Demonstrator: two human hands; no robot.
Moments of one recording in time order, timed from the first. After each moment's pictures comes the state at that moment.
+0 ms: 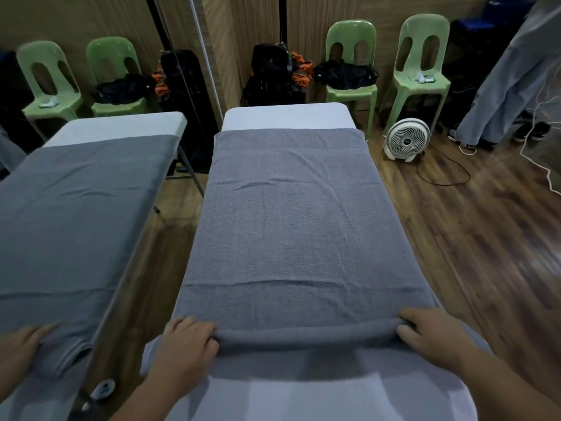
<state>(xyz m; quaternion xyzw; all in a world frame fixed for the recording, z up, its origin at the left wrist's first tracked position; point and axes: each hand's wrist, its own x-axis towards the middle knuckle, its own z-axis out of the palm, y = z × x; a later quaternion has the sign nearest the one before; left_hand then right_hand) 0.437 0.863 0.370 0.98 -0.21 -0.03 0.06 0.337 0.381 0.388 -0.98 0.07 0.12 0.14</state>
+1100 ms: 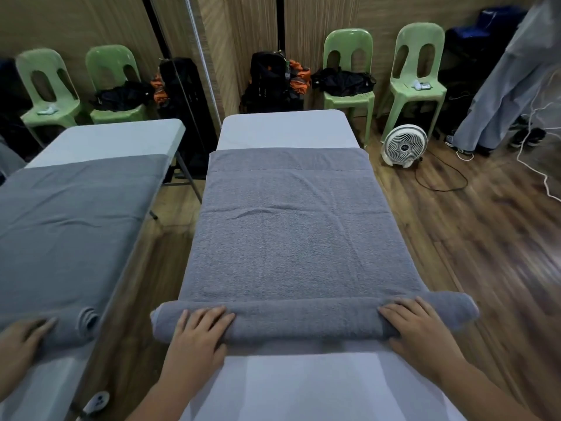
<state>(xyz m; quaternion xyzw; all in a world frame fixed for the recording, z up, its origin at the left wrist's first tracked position) 0.452 0.836 0.367 0.97 -0.24 -0.05 0.02 0.350 0.391 0.370 -1.00 -0.03 0.03 0.05</state>
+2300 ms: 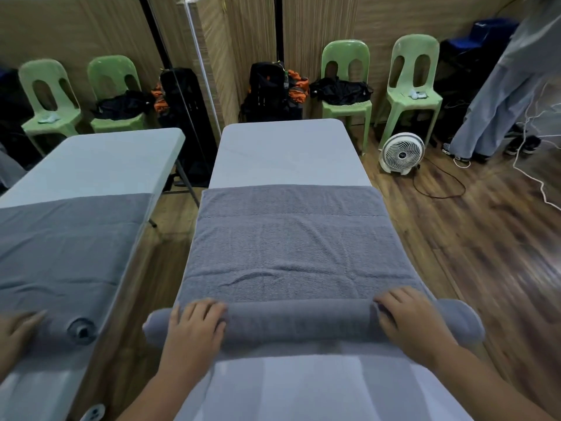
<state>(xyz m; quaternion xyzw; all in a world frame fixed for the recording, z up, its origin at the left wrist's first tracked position) 0.476 0.826 0.385 0.98 -0.19 0.01 0.04 0.385 0.395 0.388 -0.99 -0.02 -0.05 0.09</state>
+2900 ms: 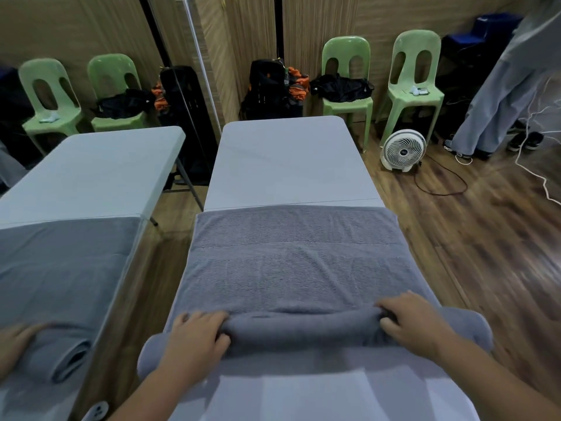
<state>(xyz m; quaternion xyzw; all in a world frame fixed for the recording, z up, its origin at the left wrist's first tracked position) 0.475 0.830 0.386 0.97 -0.22 -0.03 0.04 0.392 0.393 0.395 -0.99 0.00 0.08 0.13</state>
